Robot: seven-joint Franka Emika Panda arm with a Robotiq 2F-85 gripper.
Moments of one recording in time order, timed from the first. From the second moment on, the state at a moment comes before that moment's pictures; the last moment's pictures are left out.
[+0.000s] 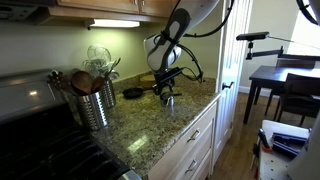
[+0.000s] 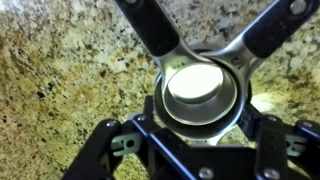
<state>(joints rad) 0.05 0.53 -0.25 -1.86 -0.21 2.40 0.40</state>
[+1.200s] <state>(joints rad) 0.05 0.53 -0.24 -1.86 -0.20 2.40 0.40</state>
